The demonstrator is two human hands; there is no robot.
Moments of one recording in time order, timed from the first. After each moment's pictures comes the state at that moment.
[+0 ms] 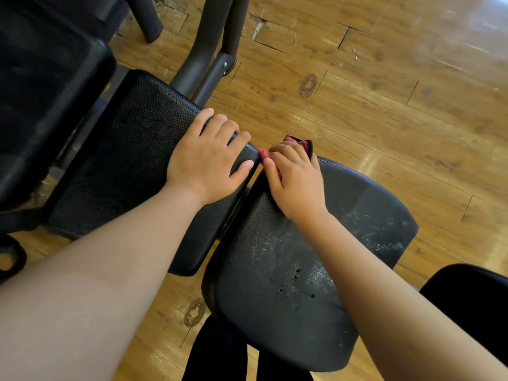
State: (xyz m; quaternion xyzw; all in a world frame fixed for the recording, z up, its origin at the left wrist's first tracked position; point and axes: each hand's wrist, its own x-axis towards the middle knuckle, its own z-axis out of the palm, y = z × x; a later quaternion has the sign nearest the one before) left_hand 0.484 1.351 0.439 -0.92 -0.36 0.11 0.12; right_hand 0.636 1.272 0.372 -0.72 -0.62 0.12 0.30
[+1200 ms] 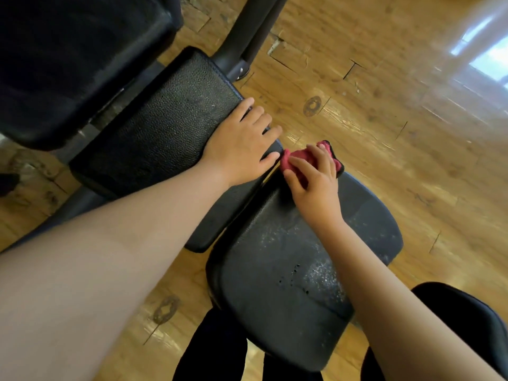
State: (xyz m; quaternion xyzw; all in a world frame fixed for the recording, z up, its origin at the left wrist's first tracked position) left_hand 0.480 1.348 0.437 -0.93 -0.36 0.08 0.09; right_hand 0.632 1.247 0.394 -0.74 -0.57 0.24 0.25
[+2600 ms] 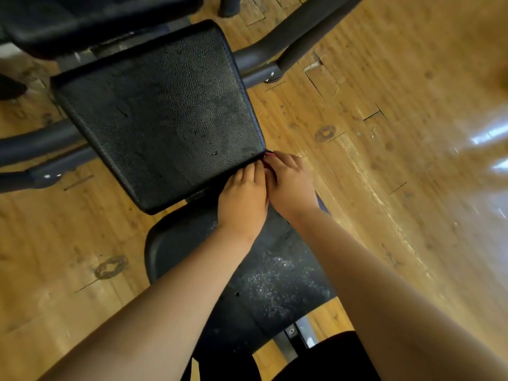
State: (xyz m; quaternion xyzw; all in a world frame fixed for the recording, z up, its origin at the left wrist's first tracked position) left_hand 0.574 1.235 0.398 -0.68 -0.73 -0.05 -0.11; right_hand 0.668 1.283 0.405 -0.59 -0.76 0.25 0.07
